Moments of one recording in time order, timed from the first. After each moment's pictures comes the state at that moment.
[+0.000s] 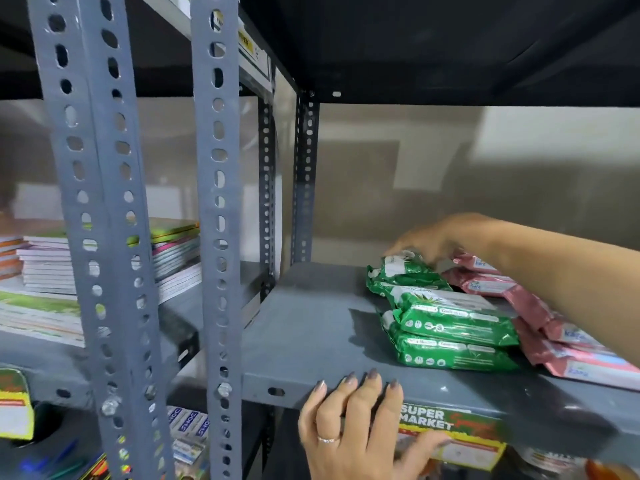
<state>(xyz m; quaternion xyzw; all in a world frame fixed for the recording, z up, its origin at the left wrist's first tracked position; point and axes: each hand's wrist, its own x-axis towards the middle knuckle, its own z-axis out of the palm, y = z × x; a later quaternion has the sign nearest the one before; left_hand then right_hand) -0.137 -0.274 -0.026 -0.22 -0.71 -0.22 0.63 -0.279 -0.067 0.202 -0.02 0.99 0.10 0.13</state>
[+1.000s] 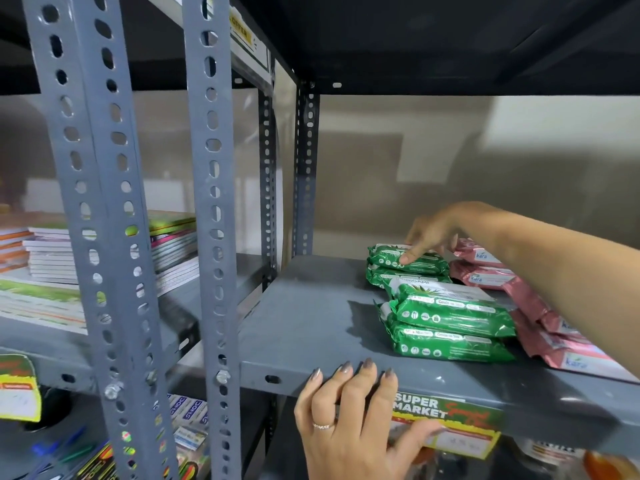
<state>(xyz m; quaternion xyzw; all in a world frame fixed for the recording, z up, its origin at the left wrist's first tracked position) -0.135 -0.272 -0.027 -0.22 -0.71 -0.23 0.63 -0.276 -0.061 0.212 0.08 0.99 0.03 0.14</state>
